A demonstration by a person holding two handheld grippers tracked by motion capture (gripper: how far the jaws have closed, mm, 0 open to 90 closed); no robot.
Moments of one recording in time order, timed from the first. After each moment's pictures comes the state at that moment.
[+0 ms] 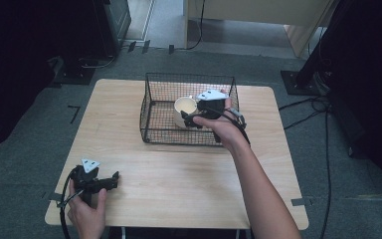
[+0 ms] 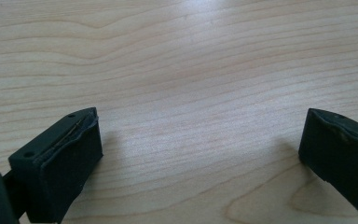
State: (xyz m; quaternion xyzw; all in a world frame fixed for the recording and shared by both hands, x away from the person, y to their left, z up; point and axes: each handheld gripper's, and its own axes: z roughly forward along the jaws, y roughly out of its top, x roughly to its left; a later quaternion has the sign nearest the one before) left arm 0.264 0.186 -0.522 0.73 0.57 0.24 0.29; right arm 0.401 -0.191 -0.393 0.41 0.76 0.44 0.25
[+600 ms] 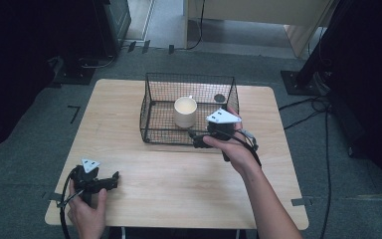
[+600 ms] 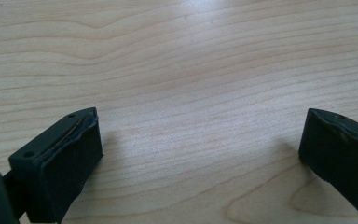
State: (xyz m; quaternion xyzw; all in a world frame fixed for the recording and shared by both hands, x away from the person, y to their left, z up) left arm 0.264 0.186 -0.522 0.73 0.57 0.24 0.29; right arm 0.341 -0.214 -0.408 0.39 0.75 0.46 0.26
